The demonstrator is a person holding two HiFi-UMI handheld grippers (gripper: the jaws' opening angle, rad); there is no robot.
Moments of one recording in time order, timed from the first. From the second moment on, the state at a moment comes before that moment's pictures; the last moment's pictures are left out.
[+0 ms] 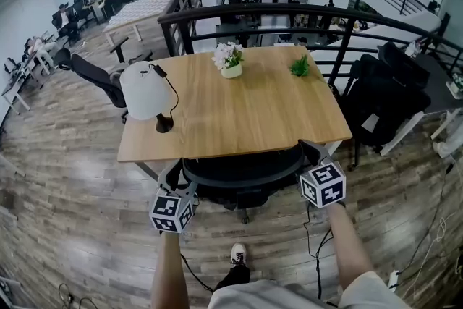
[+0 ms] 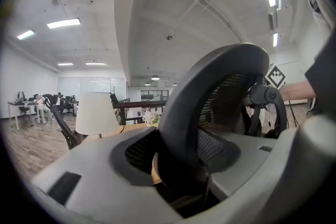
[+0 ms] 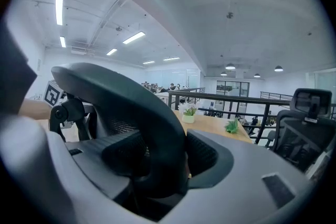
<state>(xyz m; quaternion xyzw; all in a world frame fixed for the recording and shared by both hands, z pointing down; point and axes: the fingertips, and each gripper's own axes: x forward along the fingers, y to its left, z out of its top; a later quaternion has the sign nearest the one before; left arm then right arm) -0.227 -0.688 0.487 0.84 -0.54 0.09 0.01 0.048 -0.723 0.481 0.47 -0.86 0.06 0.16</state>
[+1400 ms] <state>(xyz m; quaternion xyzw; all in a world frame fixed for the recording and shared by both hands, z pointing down) -0.259 -0.799 0.490 0.85 -0.52 0.10 0.02 0.019 -0.821 0.486 0.48 -0.86 0.06 0.16</state>
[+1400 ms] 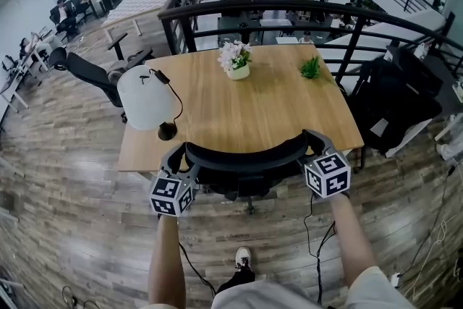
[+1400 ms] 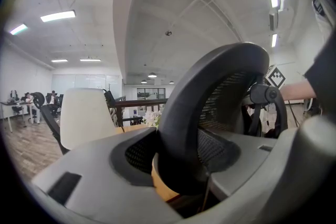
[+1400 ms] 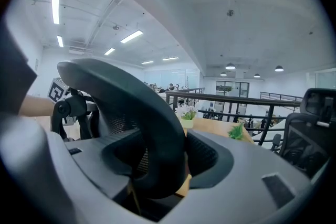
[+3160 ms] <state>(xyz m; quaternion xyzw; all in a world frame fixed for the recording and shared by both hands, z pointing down) -0.177 -0.519 0.459 0.85 -0.52 0.10 0.02 0.085 -0.547 0.439 0.48 -0.86 0.08 0.15</state>
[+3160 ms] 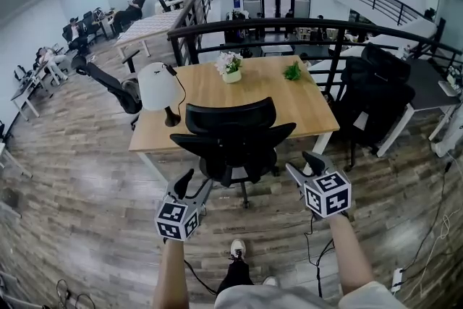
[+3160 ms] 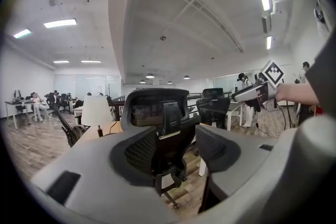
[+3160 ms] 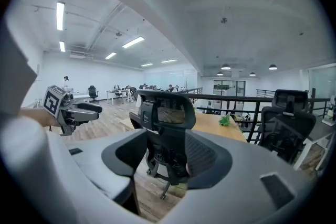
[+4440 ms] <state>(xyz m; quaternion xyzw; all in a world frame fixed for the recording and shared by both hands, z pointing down) -0.071 -0.385 0.393 0.85 -0.51 0.11 -0.05 0.106 -0.406 0.368 0.45 -0.88 0.00 0.11</state>
